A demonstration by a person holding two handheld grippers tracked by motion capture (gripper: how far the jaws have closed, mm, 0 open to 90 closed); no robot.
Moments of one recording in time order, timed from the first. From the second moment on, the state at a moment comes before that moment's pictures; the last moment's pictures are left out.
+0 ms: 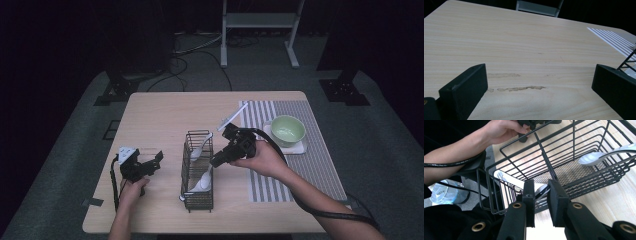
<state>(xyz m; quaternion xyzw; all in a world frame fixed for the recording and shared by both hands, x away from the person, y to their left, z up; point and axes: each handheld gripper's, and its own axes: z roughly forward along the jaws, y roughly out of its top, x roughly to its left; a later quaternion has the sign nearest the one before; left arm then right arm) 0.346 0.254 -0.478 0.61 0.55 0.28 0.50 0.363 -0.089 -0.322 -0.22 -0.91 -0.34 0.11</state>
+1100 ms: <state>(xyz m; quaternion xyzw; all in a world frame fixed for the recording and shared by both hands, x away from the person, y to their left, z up) 0.346 0.254 -0.478 0.61 0.55 0.28 0.50 0.368 -0.099 -0.314 -0.23 -0.89 -0.38 0.13</state>
